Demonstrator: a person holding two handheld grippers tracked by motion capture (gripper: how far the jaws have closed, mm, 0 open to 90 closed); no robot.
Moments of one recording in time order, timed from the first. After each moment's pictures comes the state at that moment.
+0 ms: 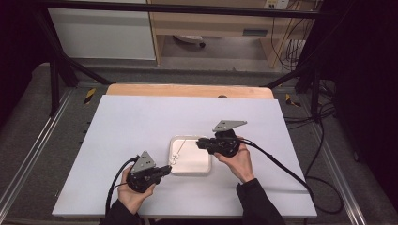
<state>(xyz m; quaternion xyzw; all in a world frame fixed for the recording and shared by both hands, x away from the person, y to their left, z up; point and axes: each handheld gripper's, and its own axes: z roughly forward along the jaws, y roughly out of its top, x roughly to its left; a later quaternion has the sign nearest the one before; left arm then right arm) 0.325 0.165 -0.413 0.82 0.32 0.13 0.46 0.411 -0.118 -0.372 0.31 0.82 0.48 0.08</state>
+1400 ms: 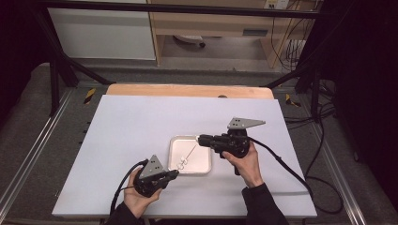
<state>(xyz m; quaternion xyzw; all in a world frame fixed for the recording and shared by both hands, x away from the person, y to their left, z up) 0.317 0.146 -0.412 0.83 0.28 0.13 0.45 0.391 -0.137 -0.341 0.29 0.76 0.58 0.02</state>
